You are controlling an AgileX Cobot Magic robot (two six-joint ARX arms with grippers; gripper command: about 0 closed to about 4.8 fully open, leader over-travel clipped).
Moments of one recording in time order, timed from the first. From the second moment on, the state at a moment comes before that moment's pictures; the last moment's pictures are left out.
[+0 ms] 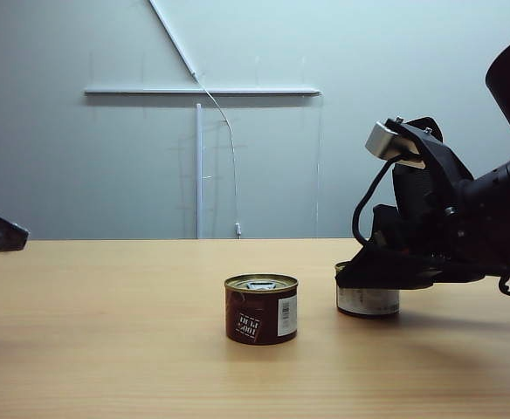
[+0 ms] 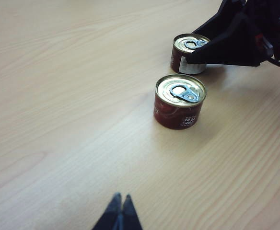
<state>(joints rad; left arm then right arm) -0.77 0.22 0.01 -0.09 0.00 0.01 0.42 1.53 0.34 0.73 -0.24 -0.08</state>
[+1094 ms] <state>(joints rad) -0.77 0.22 0.01 -0.09 0.00 0.01 0.70 1.50 0.43 0.68 -0.21 0.04</state>
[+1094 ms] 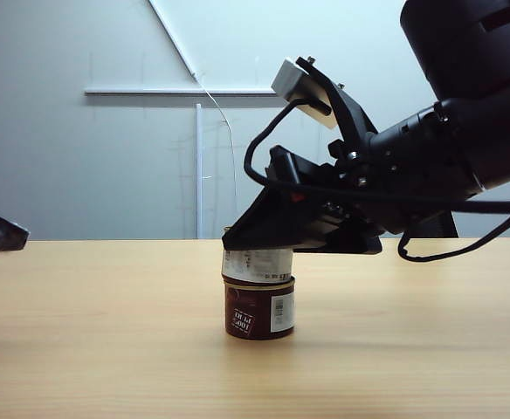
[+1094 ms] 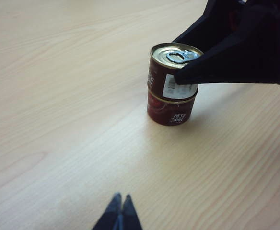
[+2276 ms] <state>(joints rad) -0.32 0.21 0.01 -0.09 0.00 0.01 0.69 0.77 0.44 0.81 -0.10 0.12</state>
